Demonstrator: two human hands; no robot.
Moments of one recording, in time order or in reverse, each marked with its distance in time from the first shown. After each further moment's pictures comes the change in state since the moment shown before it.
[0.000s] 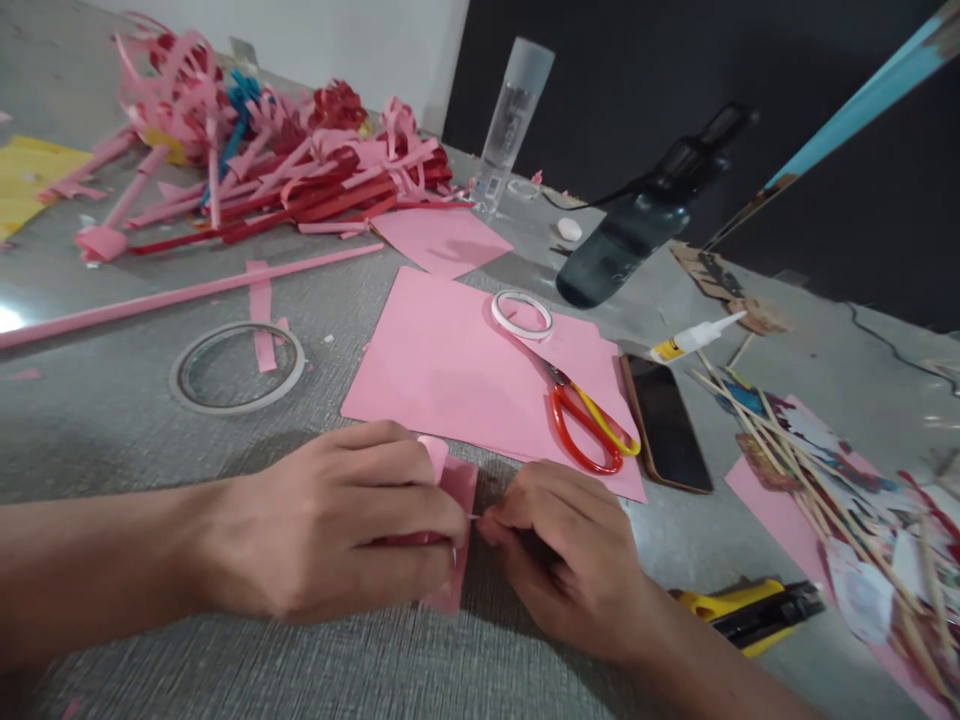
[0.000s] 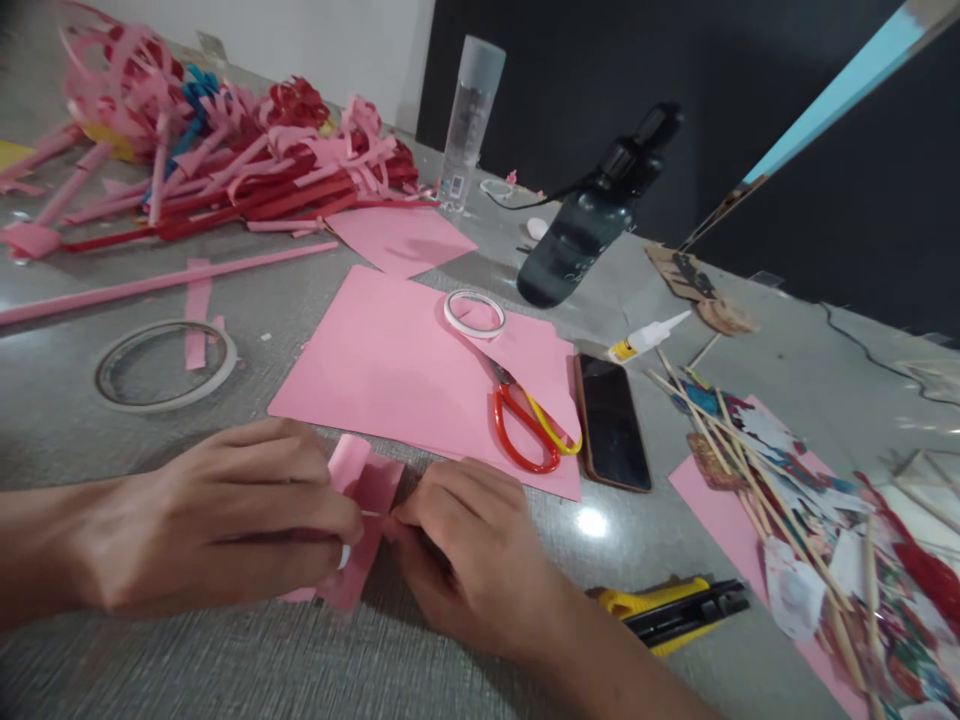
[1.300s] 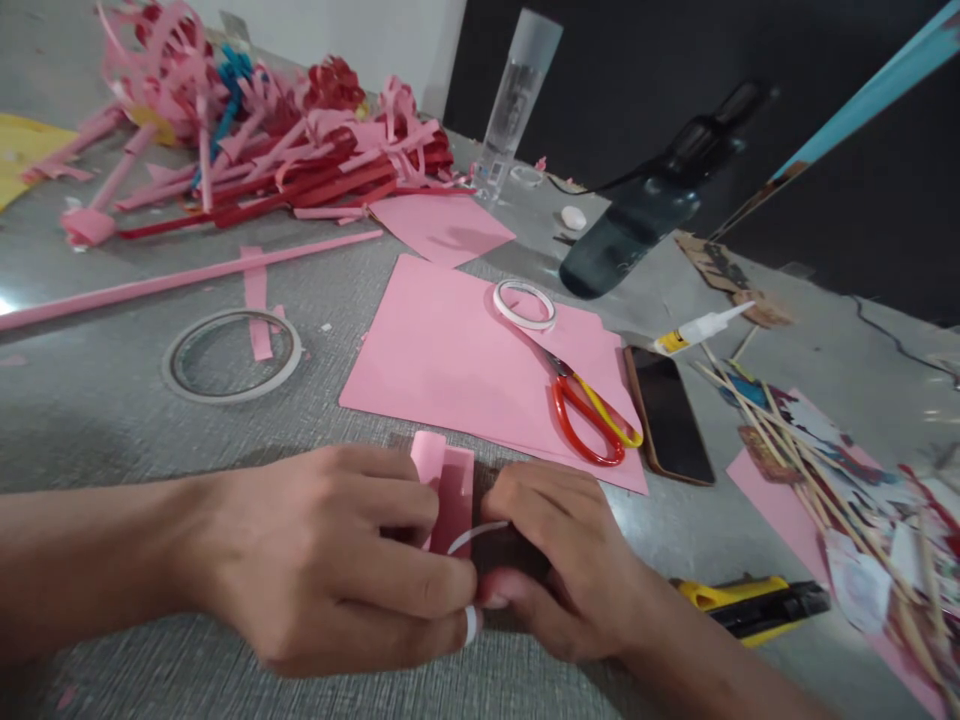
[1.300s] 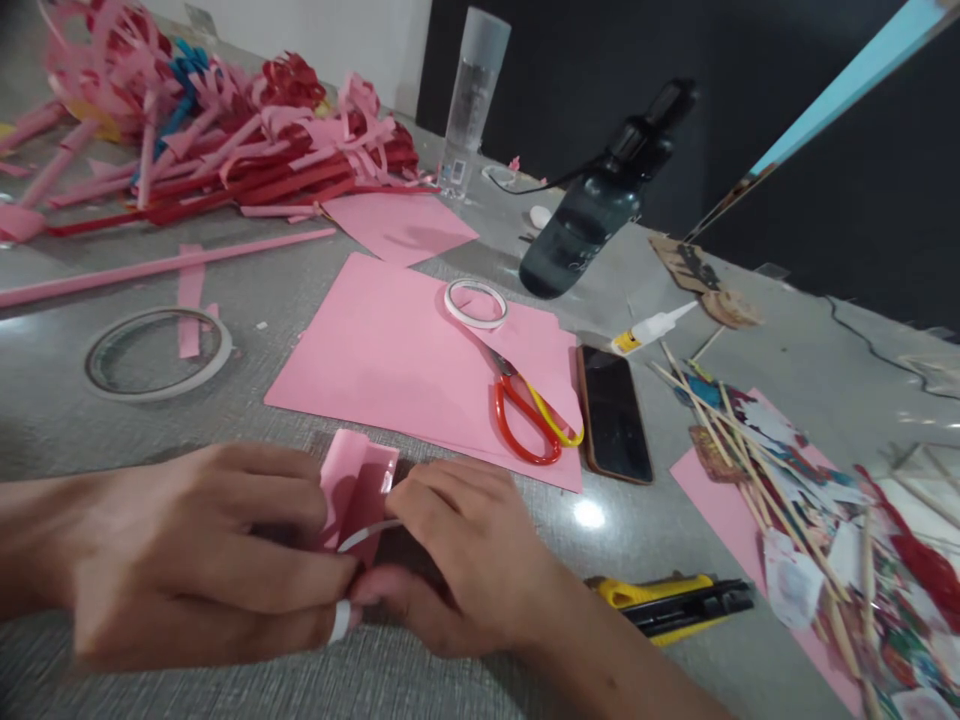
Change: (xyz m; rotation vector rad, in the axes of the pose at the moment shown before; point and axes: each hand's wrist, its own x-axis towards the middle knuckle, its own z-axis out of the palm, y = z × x) left_hand 0.005 0.007 0.003 -0.042 0.013 0.091; right_hand 0.001 -0.002 -0.002 0.068 -0.152 0.012
